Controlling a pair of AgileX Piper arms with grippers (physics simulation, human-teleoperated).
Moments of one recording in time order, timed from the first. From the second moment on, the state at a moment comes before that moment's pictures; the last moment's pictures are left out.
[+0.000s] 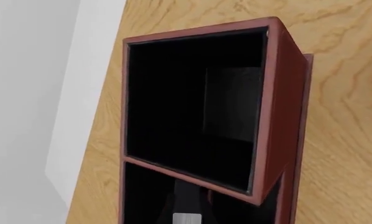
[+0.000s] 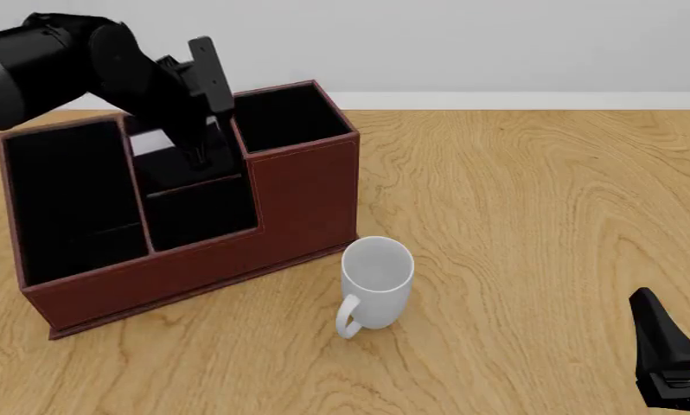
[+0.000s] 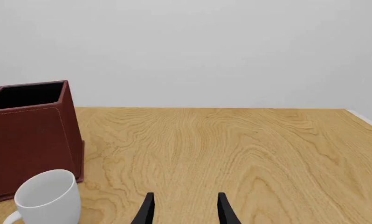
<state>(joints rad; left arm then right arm) -0.26 1.69 -1.50 0.74 1.00 0.00 0.00 -0.01 0.01 -0.01</state>
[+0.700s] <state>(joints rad) -0.24 1.76 -1.51 0.69 1.01 0.00 0.00 -0.01 0.01 -0.01</state>
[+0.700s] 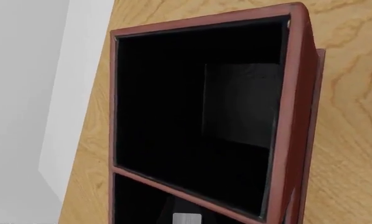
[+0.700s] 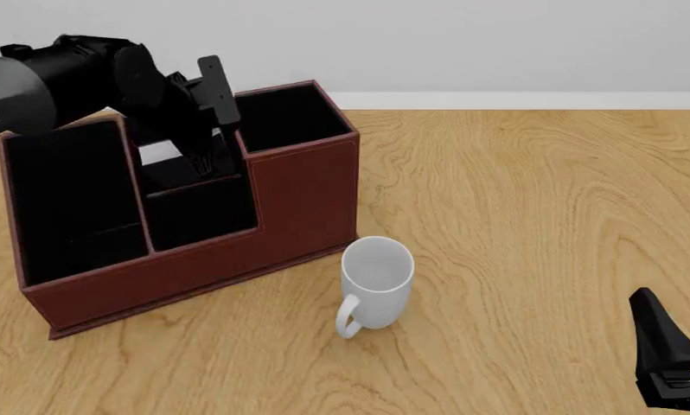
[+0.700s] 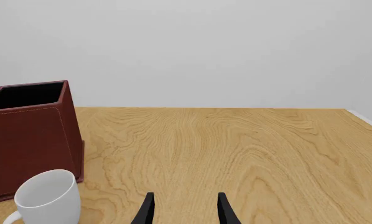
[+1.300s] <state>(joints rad) -0.18 1.78 -1.46 0.59 1.09 0.00 0.00 -0.01 0.01 -0.01</state>
